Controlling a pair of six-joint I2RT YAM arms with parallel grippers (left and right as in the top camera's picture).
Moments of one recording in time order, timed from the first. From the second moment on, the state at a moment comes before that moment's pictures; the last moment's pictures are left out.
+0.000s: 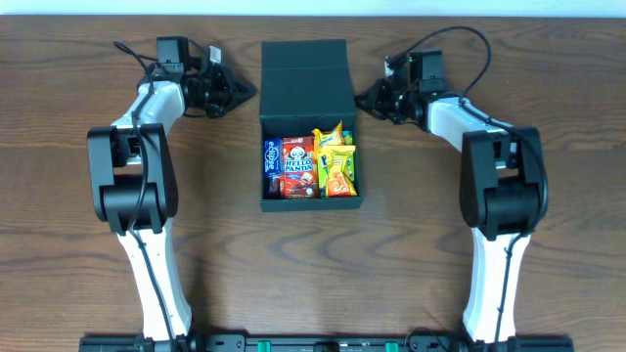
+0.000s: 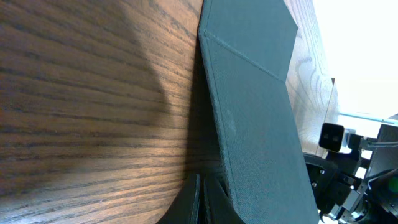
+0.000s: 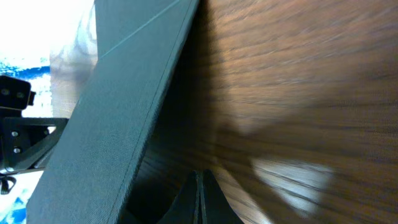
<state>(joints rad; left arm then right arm) 0.05 2.34 1.68 -0.39 0.83 -0.57 0.14 2.33 1.54 -0.09 -0.70 0.62</state>
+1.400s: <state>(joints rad) 0.02 2.28 1.73 -0.38 1.11 -0.37 0.10 2.24 1.54 0.15 -1.05 0.59</state>
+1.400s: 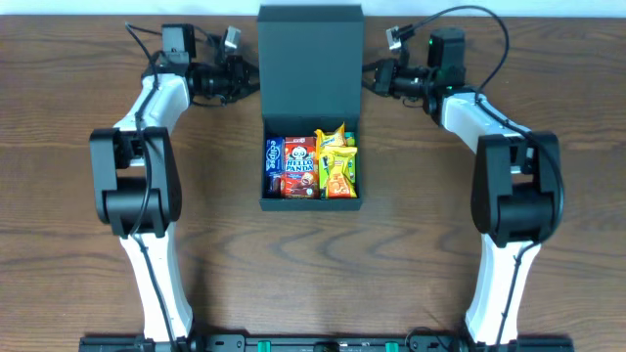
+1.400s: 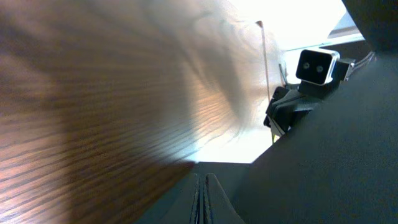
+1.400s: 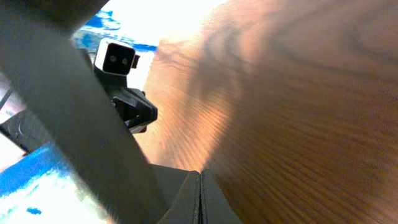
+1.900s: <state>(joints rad) 0.02 2.10 1.74 -0.76 1.00 -0.10 0.11 2.14 1.55 -0.17 -1.10 0.43</state>
